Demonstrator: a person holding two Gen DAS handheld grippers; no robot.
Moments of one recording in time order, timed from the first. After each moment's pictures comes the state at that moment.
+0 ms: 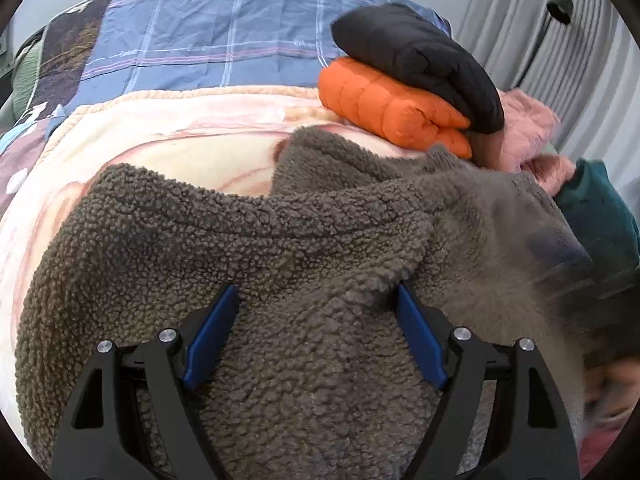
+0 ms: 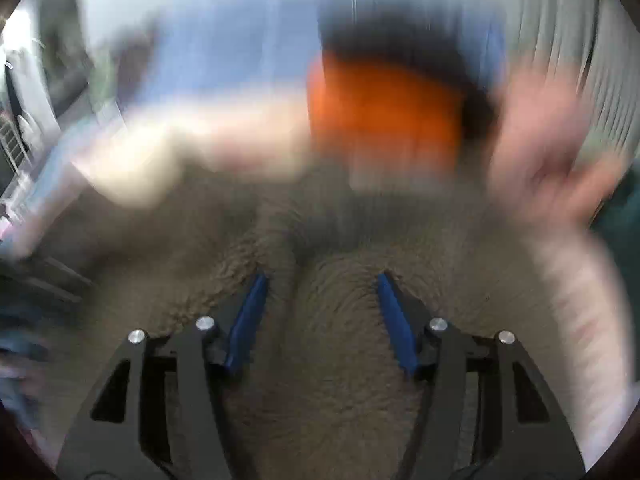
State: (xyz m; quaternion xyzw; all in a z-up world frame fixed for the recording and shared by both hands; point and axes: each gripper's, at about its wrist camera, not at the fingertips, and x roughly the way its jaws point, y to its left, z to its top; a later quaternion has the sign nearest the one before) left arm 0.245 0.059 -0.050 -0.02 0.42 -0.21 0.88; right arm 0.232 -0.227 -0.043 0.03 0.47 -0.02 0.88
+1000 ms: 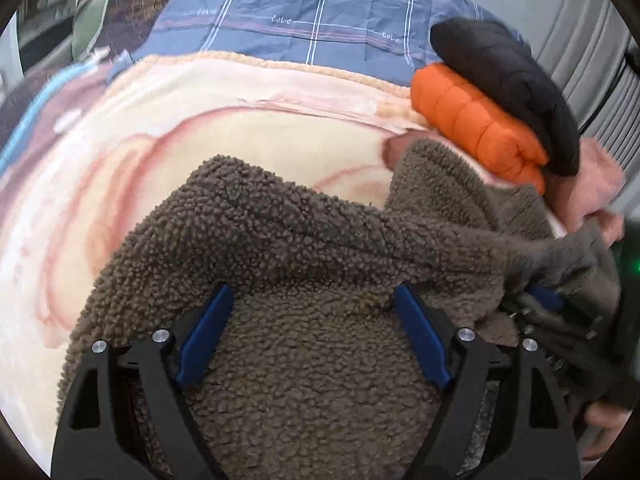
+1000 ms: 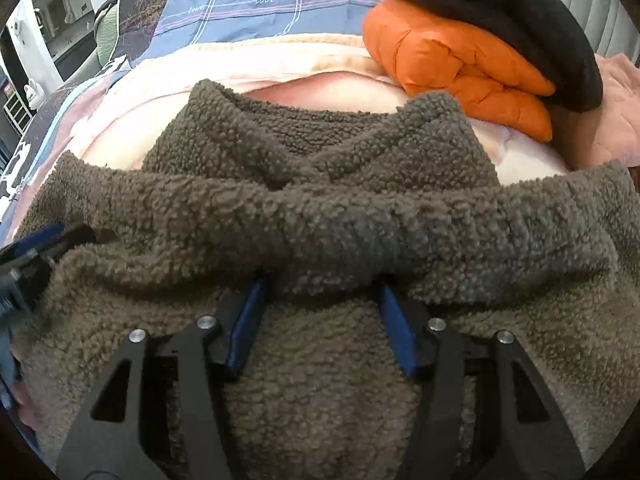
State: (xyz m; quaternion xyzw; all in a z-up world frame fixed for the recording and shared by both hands) left arm 0.282 0.111 -0.066 -0.08 0.47 -0.11 0.87; right arm 0.311 -0.172 -0.050 0.01 0.51 0.02 0.86
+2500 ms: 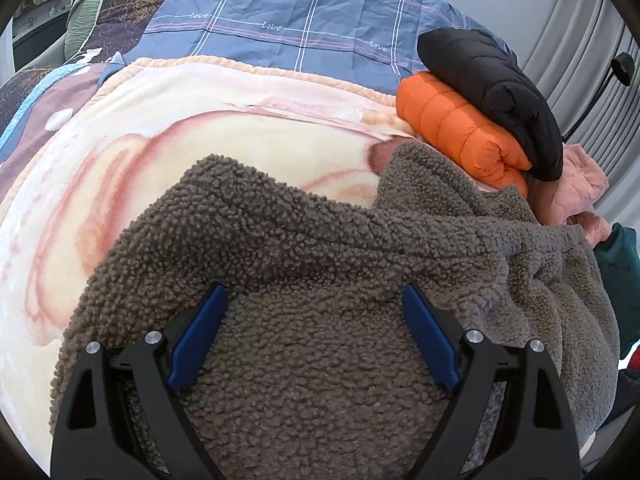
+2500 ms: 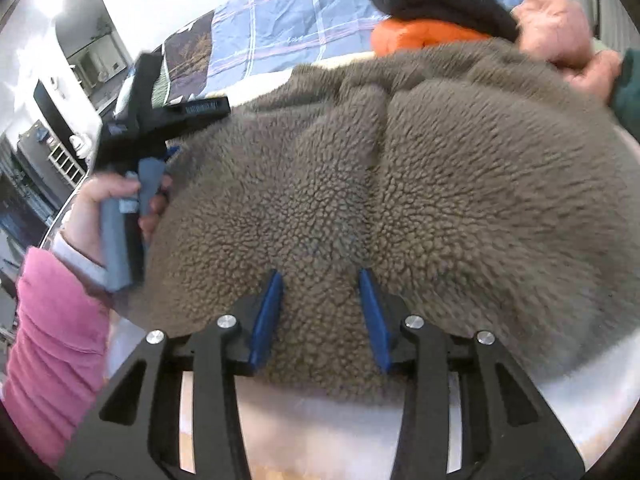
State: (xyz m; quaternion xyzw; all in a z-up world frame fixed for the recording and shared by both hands) left arm 0.272 0.111 -0.064 -0.09 0.46 -0.13 0.88; right arm 0.100 -0.154 -0.020 0.10 0.44 0.07 0.89
